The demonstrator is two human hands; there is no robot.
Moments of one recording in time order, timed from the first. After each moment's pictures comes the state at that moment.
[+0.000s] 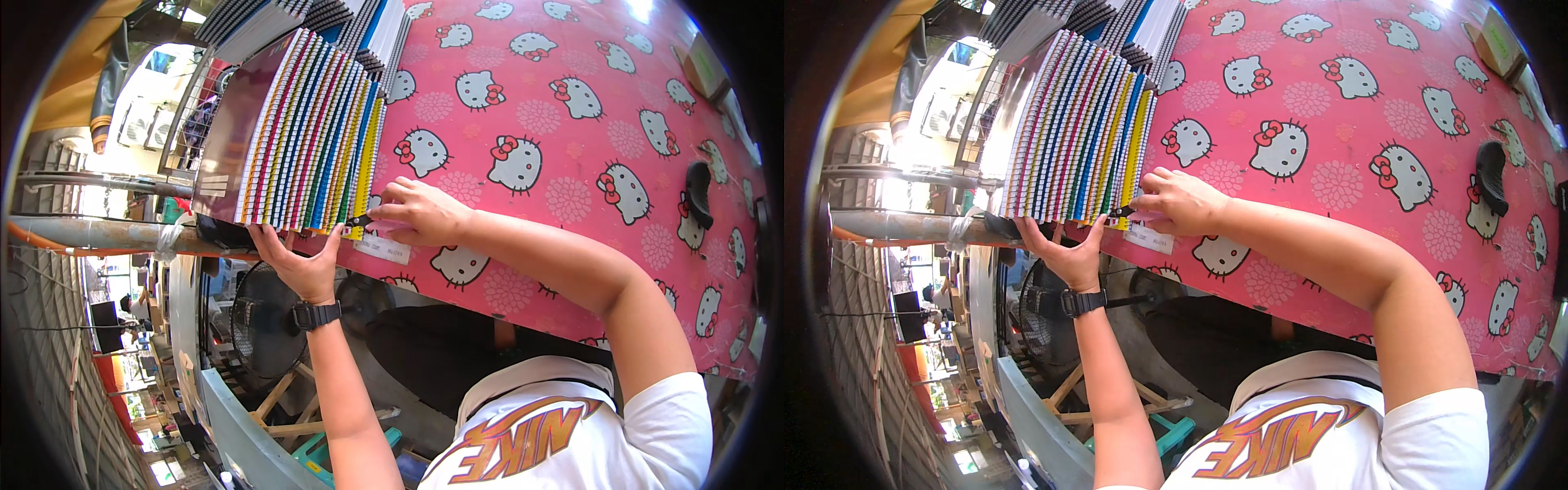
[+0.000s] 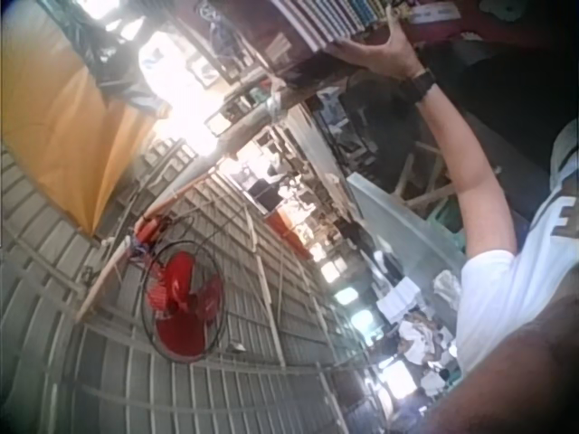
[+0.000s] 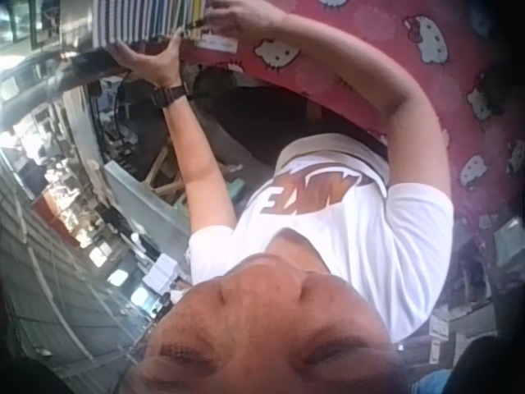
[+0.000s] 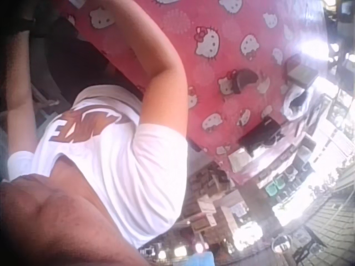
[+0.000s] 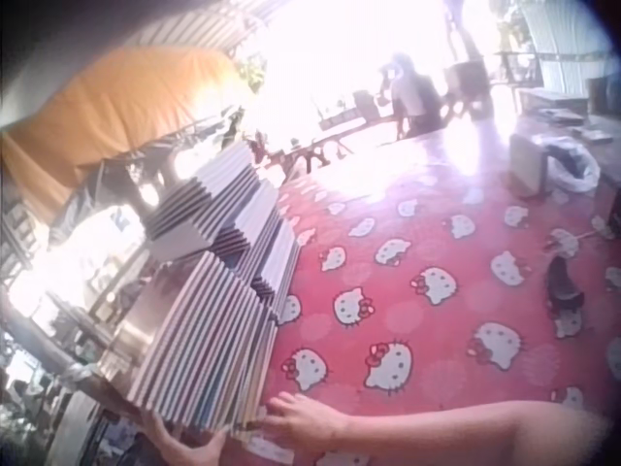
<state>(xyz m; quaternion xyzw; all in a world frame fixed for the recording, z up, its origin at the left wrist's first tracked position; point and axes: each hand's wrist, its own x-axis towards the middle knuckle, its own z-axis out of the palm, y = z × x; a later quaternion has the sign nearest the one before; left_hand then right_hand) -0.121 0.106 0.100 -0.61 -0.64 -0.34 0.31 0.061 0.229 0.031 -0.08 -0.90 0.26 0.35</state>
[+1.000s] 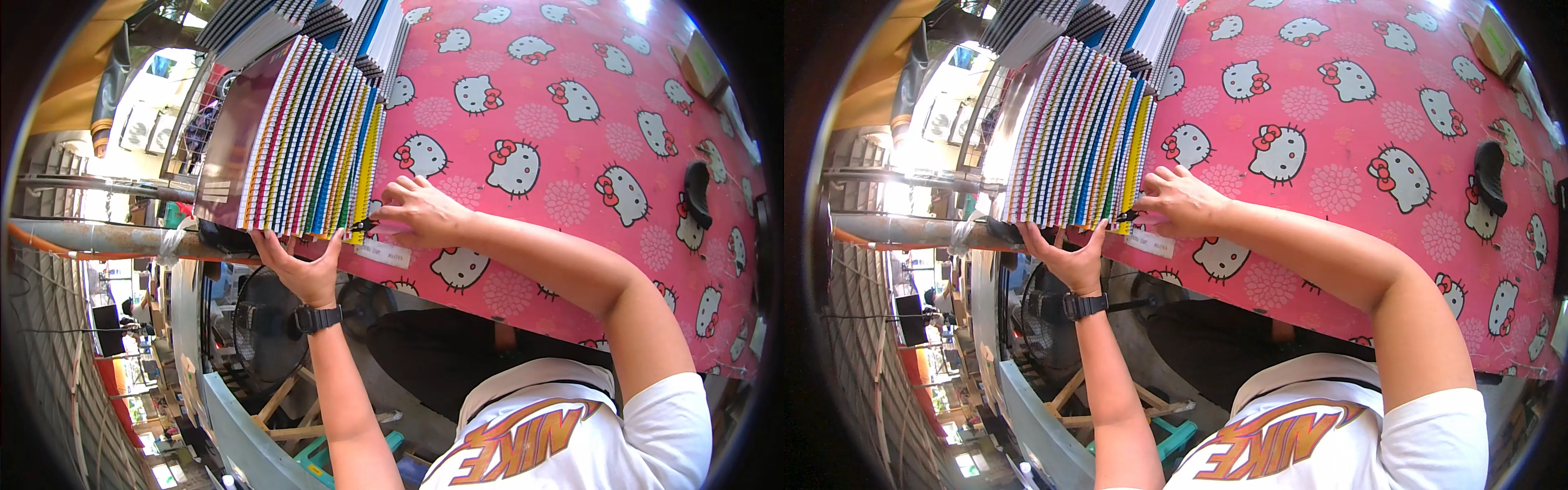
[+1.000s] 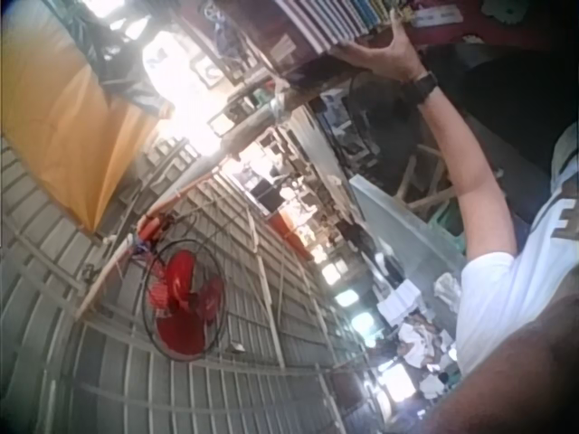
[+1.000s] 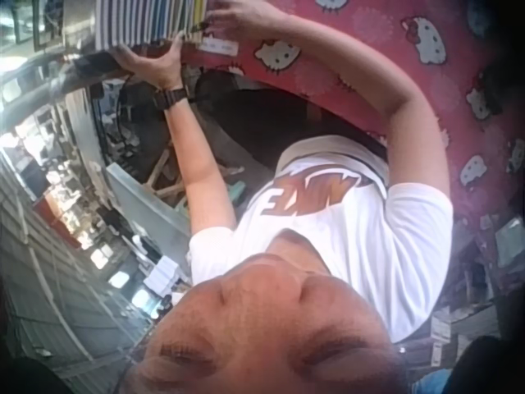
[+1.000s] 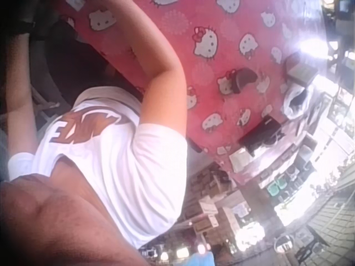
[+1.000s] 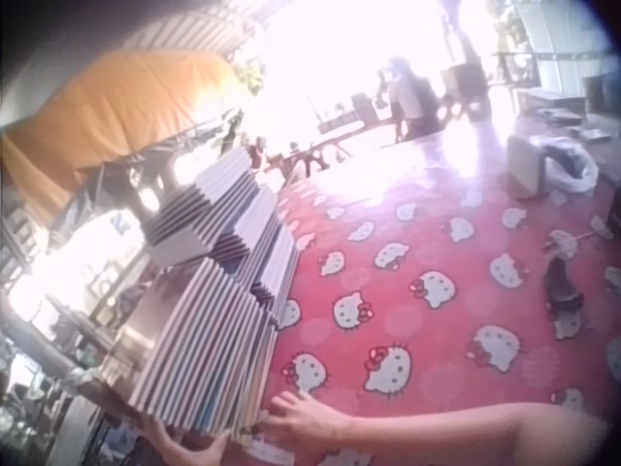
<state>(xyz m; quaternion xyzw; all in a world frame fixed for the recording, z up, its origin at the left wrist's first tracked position) -0.120 0.105 0.099 -0.60 -0.65 -0.35 0.30 0.065 0.229 0.035 -0.11 -0.90 0.24 0.34</state>
